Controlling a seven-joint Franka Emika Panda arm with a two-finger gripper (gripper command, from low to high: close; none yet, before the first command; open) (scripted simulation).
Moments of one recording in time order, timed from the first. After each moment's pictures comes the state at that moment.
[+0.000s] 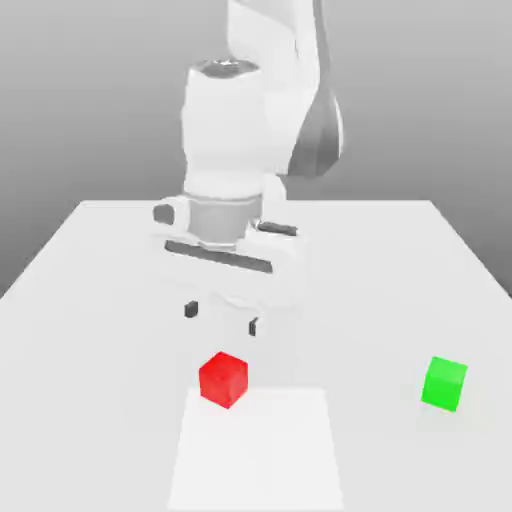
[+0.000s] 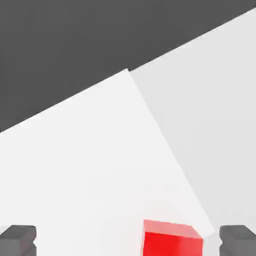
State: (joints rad) arm -0.21 -0.16 0.08 -2.97 0.01 2.83 1.22
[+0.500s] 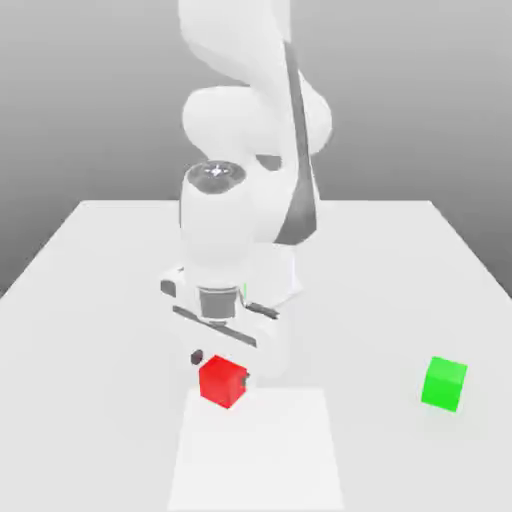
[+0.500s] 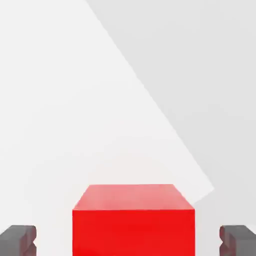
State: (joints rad) arm -0.22 0.13 0.03 -2.95 -0.16 3.08 1.35
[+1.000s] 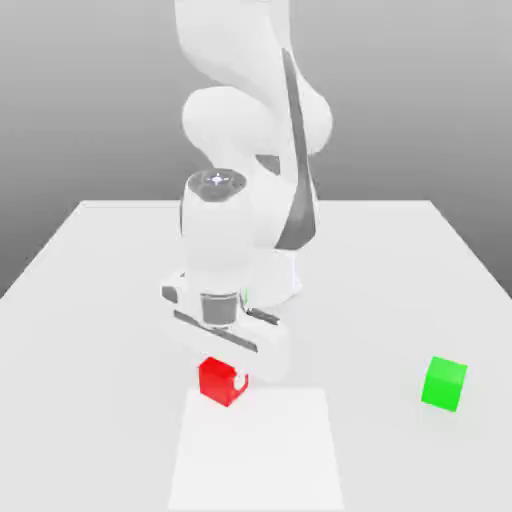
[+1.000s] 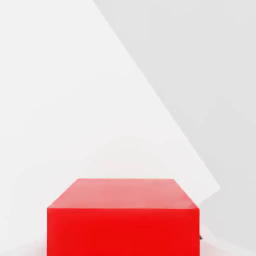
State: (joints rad) arm -0.23 0.07 0.05 -2.95 -0.13 3.02 1.33
